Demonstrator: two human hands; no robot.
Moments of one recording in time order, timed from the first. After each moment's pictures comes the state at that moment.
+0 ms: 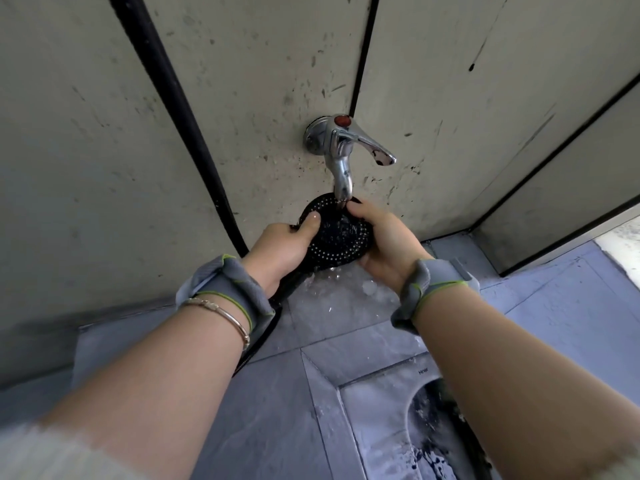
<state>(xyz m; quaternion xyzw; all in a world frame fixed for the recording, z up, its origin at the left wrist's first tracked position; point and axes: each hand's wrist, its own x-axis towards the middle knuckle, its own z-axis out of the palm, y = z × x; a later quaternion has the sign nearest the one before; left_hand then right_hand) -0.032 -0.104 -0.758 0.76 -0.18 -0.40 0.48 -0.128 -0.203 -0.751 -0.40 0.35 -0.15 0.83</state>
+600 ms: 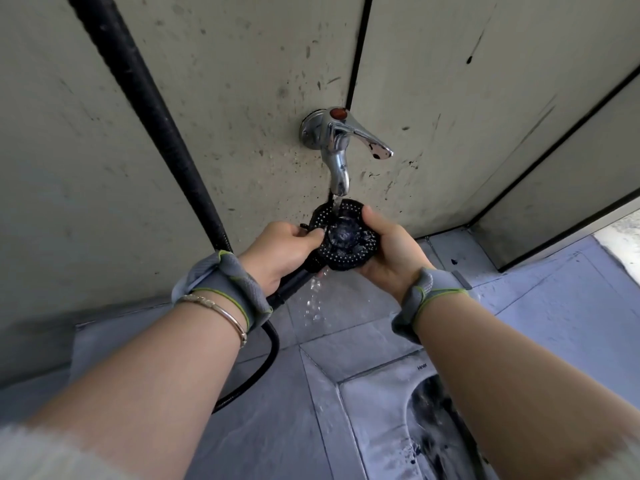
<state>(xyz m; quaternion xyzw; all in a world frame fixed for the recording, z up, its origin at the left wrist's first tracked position) -0.038 -0.101 -0.758 0.74 -0.19 -0.45 0.46 -0.144 -0.203 -0.767 -0.32 0.36 -0.15 0.87</state>
